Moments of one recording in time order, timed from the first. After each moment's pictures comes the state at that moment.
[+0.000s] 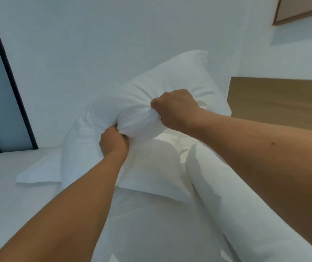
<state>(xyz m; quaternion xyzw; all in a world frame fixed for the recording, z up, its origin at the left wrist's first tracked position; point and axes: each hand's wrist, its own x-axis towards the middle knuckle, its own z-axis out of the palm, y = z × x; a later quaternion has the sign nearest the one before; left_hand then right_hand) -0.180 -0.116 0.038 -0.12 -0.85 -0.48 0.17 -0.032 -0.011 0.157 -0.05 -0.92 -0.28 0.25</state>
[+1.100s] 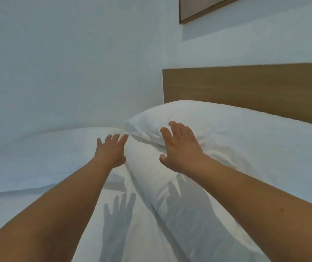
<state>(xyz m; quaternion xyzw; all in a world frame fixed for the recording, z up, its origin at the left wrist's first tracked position) -0.025 0.002 -0.013 -0.45 -0.88 0.03 0.14 0.217 0.077 0.027 -0.28 -0.93 -0.09 0.22</state>
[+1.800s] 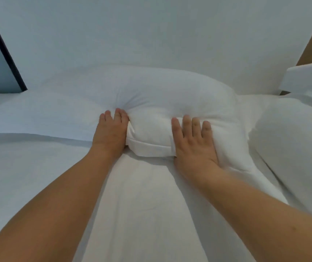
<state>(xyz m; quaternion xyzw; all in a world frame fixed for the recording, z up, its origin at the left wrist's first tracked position) -0.415 -0.121 -0.228 -0.29 -0.91 0.12 0.28 -0.235 0.033 -0.204 -0.17 -0.95 -0.21 0.17</state>
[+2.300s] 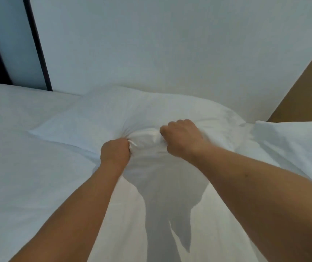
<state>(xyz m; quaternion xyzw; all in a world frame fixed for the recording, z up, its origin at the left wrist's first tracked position) -0.326 -0.171 -0.152 -0.18 -0.97 -0.11 0.10 -0.222 -0.020 -0.030 0.02 -0.97 -0.22 0.08</state>
